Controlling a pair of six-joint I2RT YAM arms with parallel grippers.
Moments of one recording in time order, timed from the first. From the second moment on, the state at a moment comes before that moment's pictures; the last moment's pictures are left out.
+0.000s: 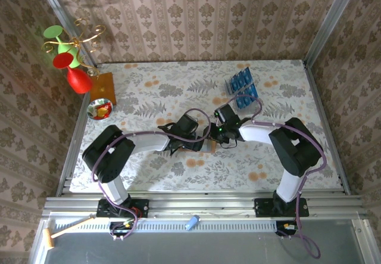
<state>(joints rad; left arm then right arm) -0.85 1.73 0.88 -0.17 -0.14 -0.32 0.55 1.76 0.89 -0.11 -0.31 0.80</state>
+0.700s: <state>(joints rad) -0.85 1.73 0.88 -0.17 -0.14 -0.32 0.55 1.75 0.87 -0.07 -0.32 0.87</state>
